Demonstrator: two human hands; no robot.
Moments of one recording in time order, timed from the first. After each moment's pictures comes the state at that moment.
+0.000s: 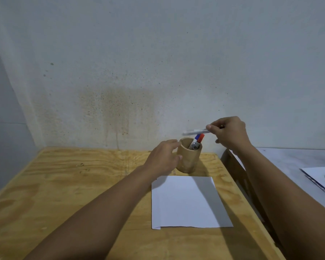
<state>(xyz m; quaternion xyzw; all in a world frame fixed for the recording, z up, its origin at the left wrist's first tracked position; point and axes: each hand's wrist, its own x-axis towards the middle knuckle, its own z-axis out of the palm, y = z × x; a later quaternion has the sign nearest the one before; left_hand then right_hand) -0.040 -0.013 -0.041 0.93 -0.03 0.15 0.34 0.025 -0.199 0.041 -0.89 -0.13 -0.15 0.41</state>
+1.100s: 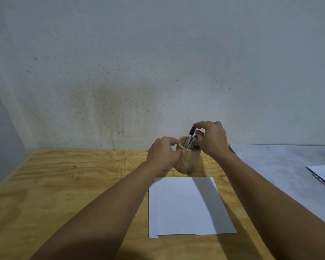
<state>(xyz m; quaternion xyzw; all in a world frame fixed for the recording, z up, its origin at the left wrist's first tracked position) -0.008 -0.016 -0.044 0.90 0.07 0.16 0.40 0.060 -0.164 -0.009 -0.93 -0.17 -0.19 0.27</state>
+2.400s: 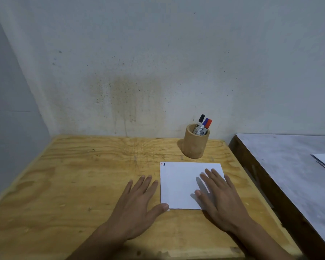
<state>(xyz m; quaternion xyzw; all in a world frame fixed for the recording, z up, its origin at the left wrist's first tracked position) -0.205 0.016 -0.119 0.98 0.01 0.05 0.18 -0.106 -0.223 -0.123 -0.93 -0.29 -0.08 0.19</state>
